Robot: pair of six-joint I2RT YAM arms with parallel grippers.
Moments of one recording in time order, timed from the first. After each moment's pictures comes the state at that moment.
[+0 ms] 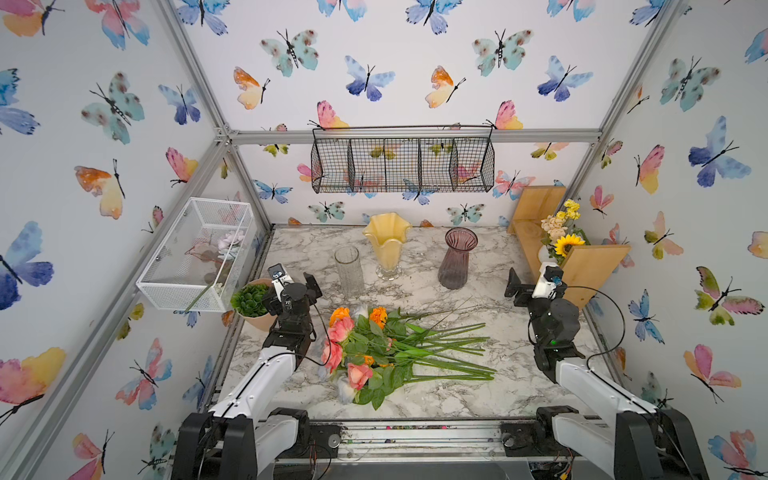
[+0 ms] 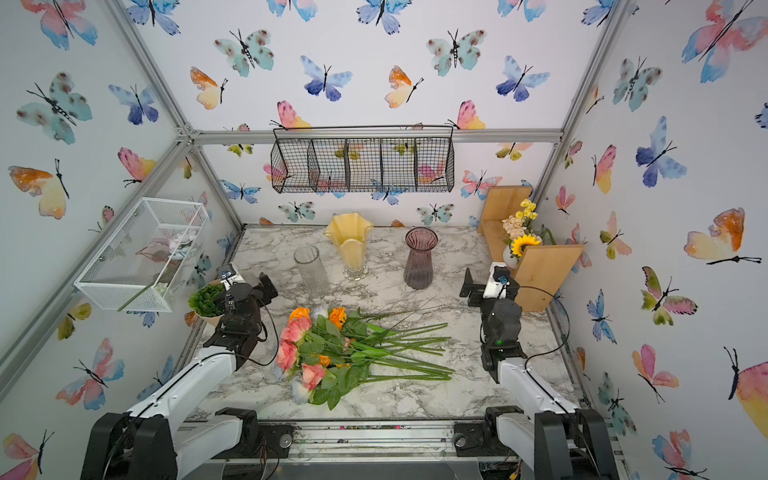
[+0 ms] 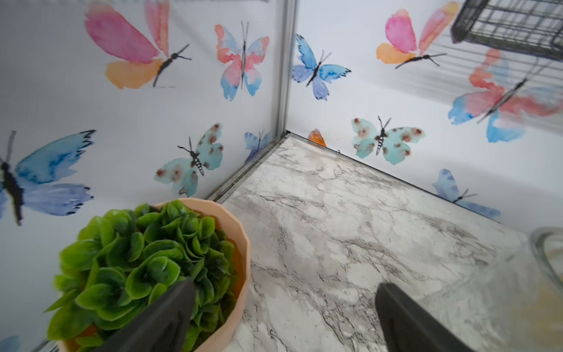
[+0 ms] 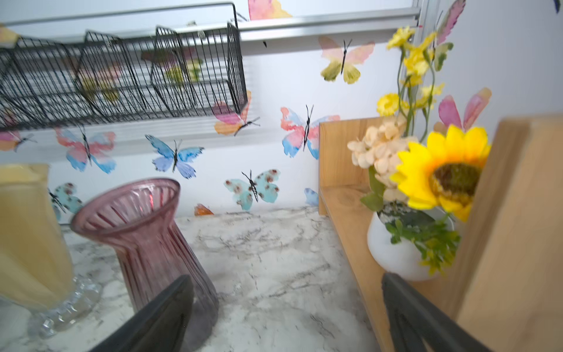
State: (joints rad) left arm -0.17 1.10 0.67 -0.01 -0.66 -0.42; right arm 0.12 0.99 0.51 0.48 0.07 0.13
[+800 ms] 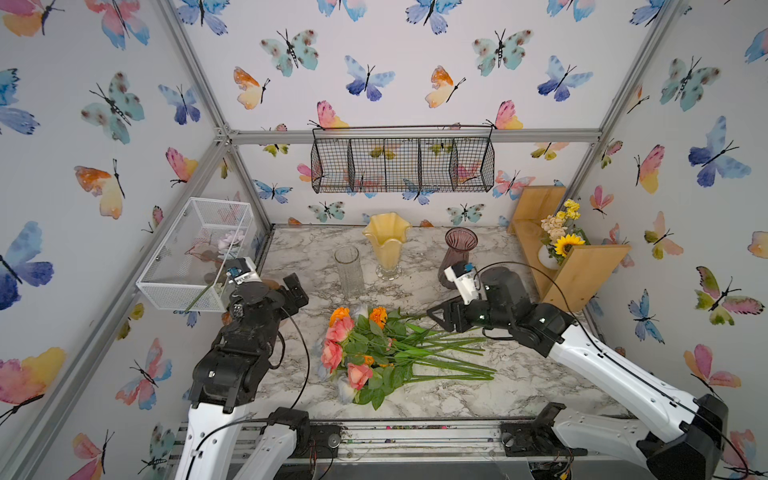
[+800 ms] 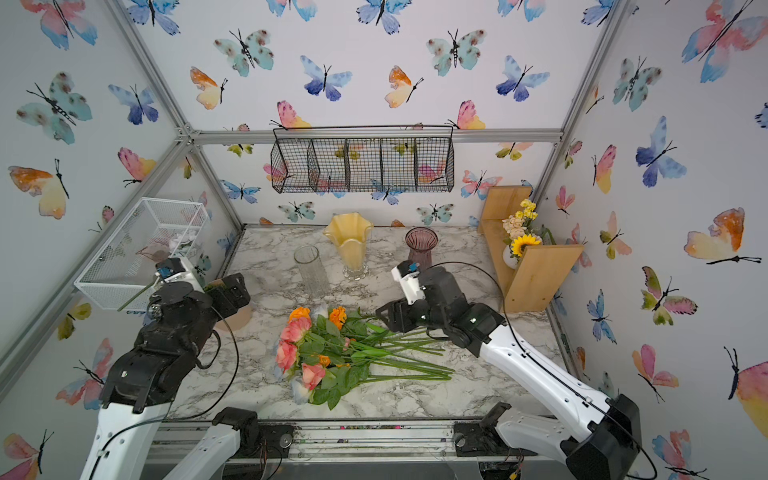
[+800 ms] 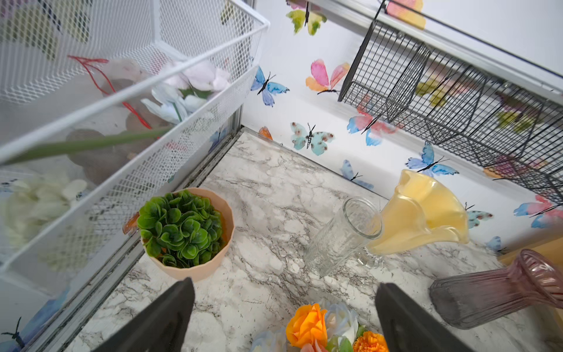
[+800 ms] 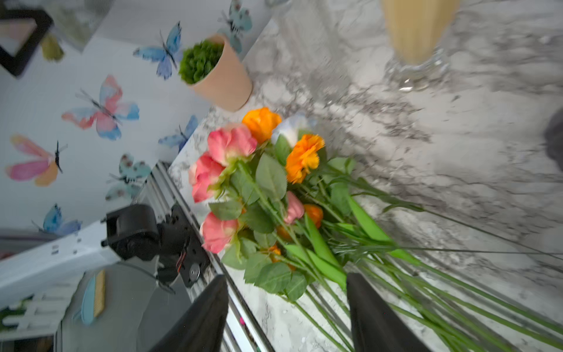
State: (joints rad) left arm -0.20 0.69 1.10 -0.80 -0.33 -0.44; right arm 0.86 1.23 1.06 -0.54 -0.29 0.36
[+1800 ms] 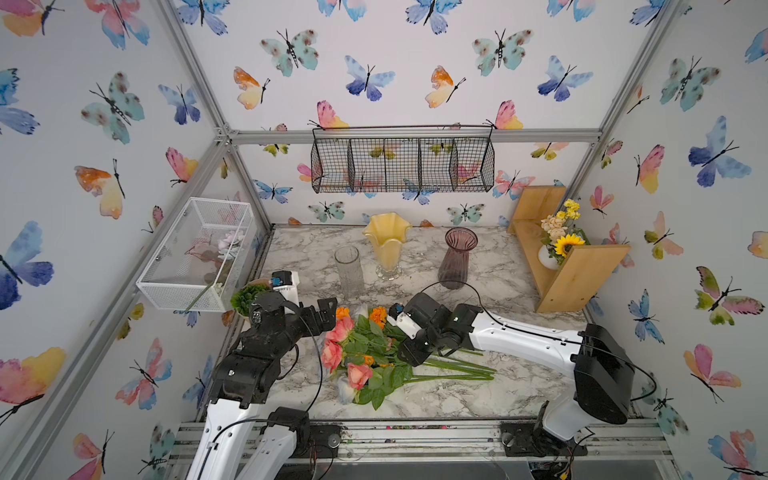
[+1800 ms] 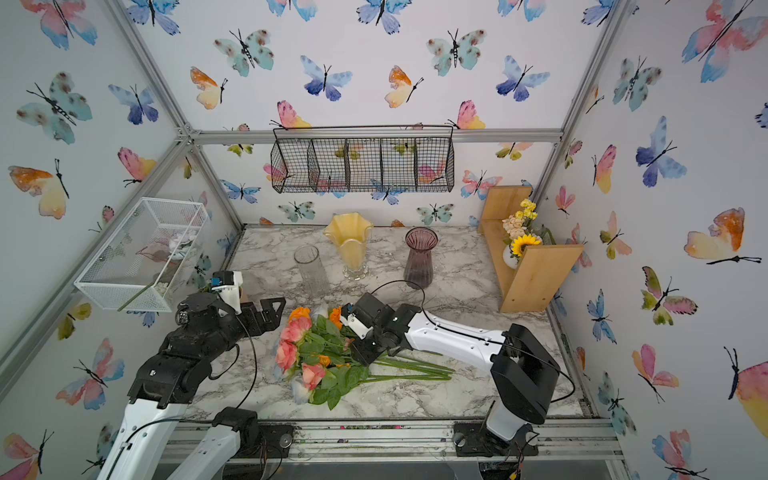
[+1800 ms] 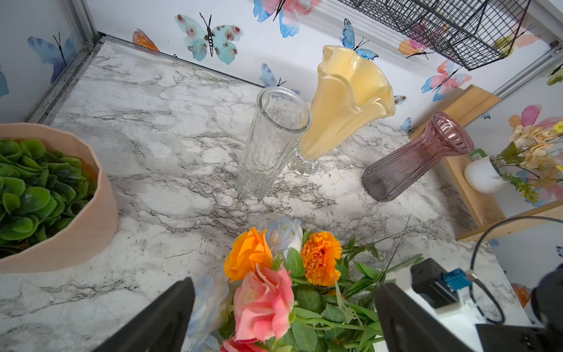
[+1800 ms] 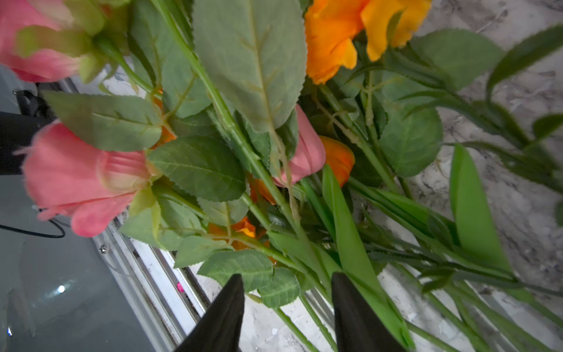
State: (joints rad) left arm -0.20 0.65 0.89 -0.73 0.12 -0.37; right arm 1.04 1.67 1.18 -0.62 -0.19 0.19
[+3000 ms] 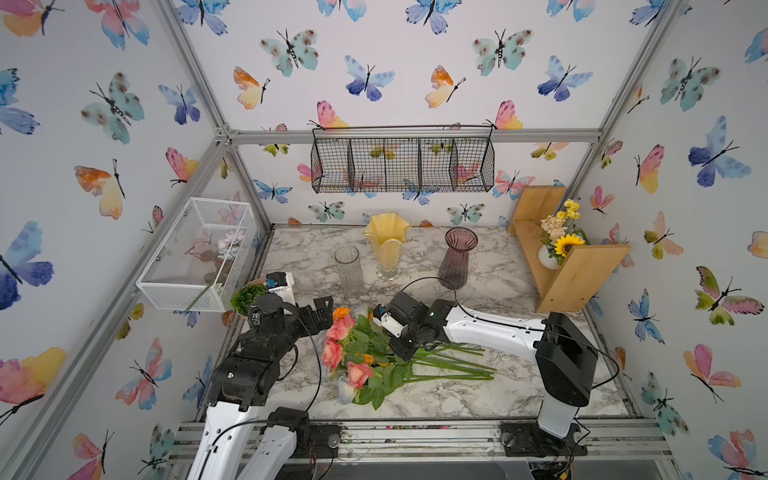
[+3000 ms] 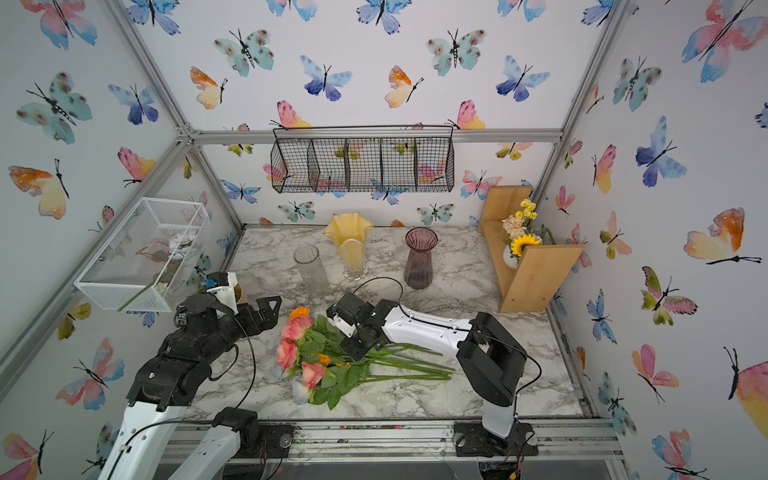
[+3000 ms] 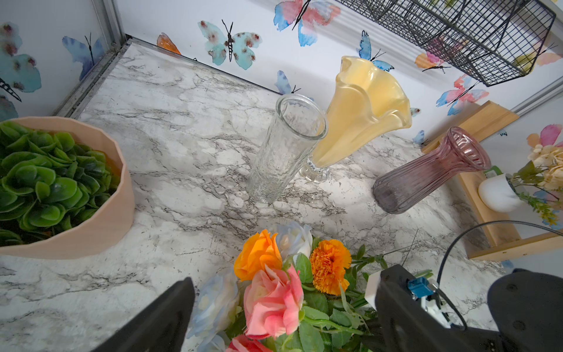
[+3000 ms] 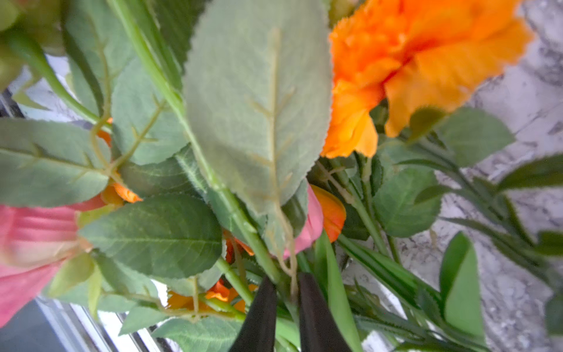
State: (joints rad) left arm -0.20 0.65 0.87 -0.73 0.07 -0.40; right arm 1.06 1.81 1.32 -0.66 -0.09 0.08
